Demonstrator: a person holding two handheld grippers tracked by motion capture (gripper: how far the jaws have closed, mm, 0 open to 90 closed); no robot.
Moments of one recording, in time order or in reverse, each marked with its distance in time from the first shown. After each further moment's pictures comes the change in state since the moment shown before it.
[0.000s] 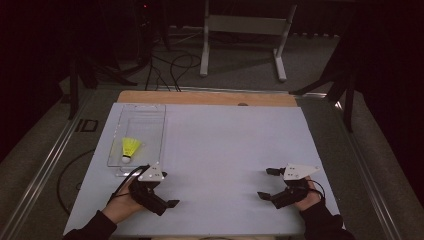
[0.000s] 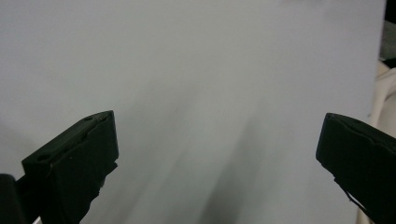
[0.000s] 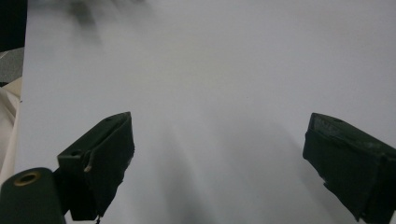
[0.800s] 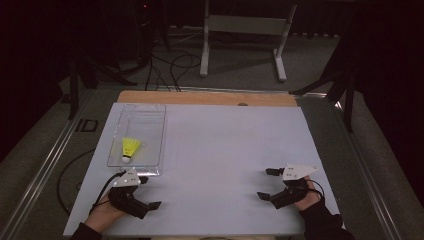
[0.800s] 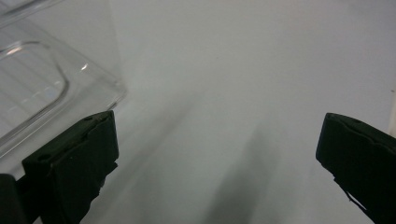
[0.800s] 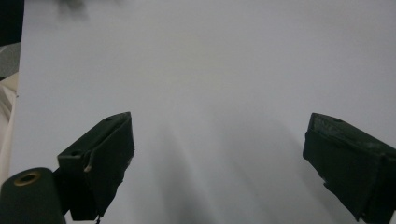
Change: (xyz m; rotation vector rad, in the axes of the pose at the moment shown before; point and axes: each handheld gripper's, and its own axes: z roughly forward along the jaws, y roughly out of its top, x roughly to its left) left arm 0.018 -0.053 -0.020 -0.078 0.035 -0.117; right arm -0.001 -0.001 0.002 0.018 0.002 -0.009
